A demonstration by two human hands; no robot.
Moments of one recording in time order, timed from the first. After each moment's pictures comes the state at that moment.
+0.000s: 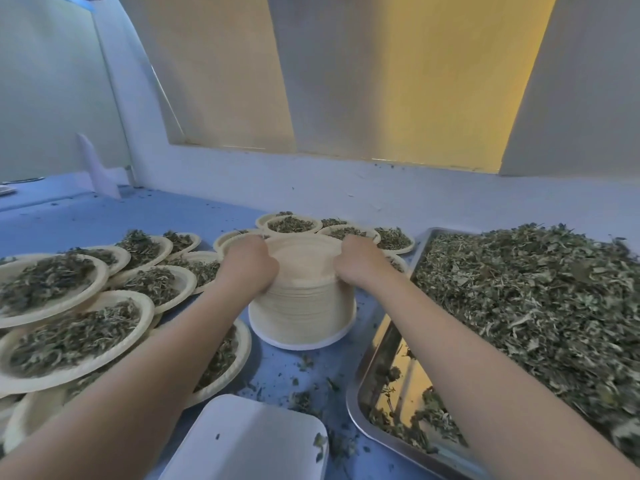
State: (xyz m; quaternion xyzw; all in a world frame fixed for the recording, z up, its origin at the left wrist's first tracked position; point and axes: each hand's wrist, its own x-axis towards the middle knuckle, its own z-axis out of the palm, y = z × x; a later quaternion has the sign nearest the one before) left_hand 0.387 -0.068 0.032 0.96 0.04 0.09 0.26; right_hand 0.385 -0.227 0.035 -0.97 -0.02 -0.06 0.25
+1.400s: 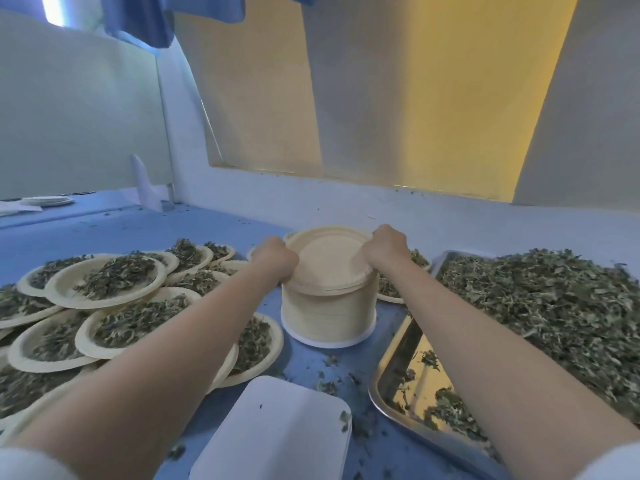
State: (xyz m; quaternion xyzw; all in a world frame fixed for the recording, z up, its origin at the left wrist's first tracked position) left_hand 0.372 -0.050 0.052 0.91 0.06 0.08 0.39; right_hand 0.385 -0.220 0.064 -0.93 0.06 -0.14 0.34
